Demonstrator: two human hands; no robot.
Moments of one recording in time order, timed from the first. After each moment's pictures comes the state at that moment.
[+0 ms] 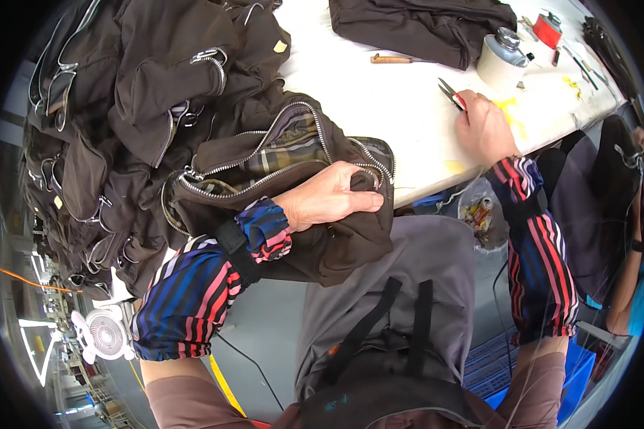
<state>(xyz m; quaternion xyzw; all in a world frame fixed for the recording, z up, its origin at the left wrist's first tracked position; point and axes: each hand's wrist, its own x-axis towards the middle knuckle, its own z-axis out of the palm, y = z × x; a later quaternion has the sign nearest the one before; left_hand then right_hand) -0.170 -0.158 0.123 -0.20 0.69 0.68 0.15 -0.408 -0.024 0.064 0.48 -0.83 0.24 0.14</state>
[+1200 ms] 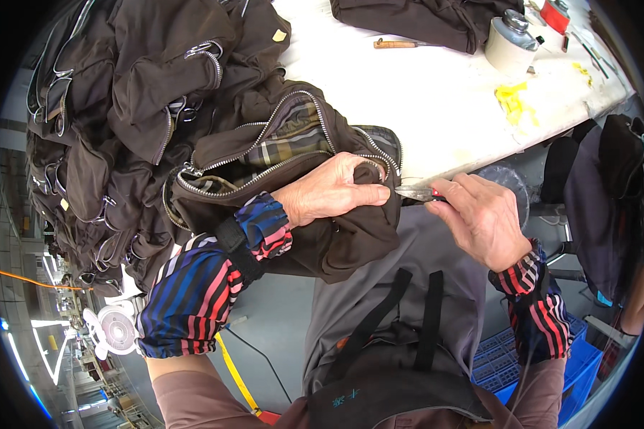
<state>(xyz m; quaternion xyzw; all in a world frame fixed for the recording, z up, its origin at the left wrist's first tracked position) -0.169 -0.158 0.125 -0.17 0.72 0.65 0.14 -0.297 0.036 0.103 0.63 -0.71 0.32 0.02</state>
